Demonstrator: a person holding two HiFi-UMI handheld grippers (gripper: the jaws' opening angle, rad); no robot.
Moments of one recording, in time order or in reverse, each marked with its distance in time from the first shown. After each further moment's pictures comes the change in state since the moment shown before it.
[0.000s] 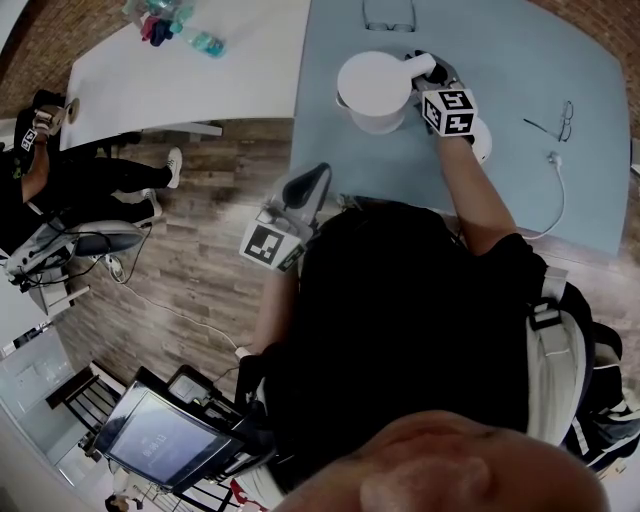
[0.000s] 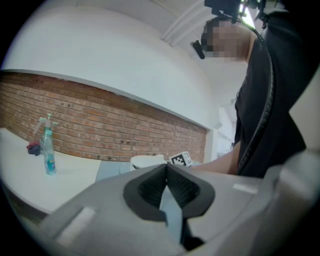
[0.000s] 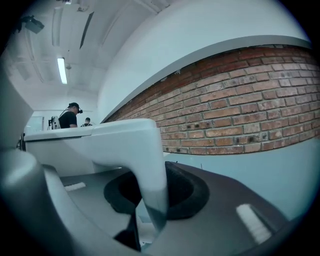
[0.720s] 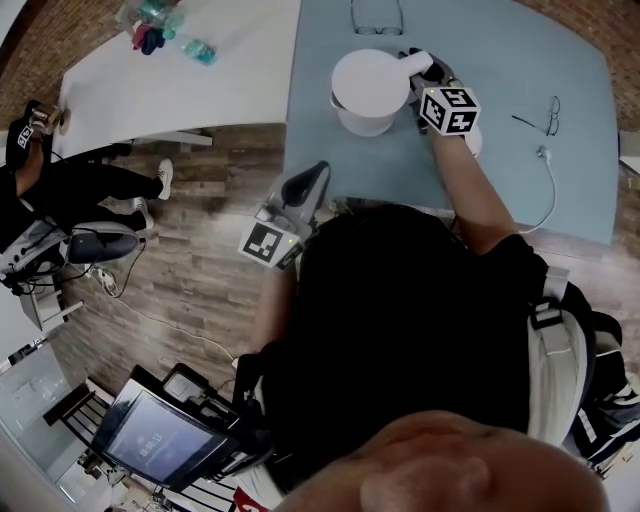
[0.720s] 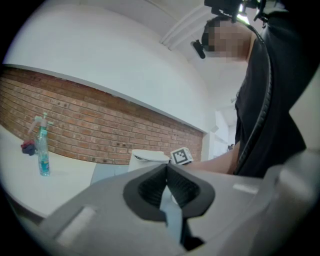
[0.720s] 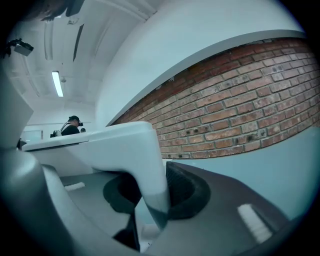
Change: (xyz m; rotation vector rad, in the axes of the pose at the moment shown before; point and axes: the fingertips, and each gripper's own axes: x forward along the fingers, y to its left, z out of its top) left arm 0.000 0.000 0.000 -0.011 -0.036 -0.048; right arm -0.016 0.007 0.039 0.103 -0.055 0.012
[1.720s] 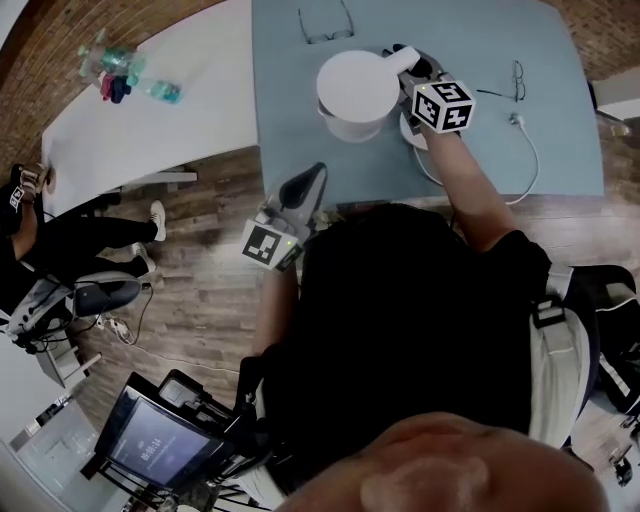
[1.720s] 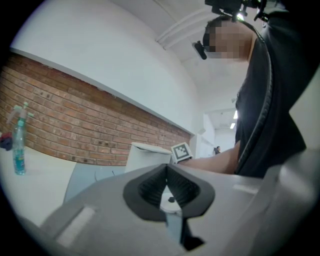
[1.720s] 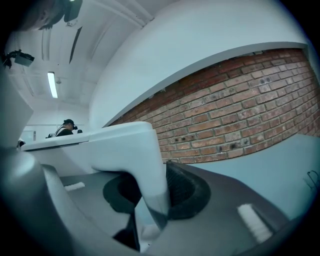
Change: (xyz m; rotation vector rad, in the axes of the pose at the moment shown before) left arm 0.040 -0.030 0.006 0.000 -0.010 -0.168; right arm -0.059 -0.029 0.035 0.016 -0.037 -0.076
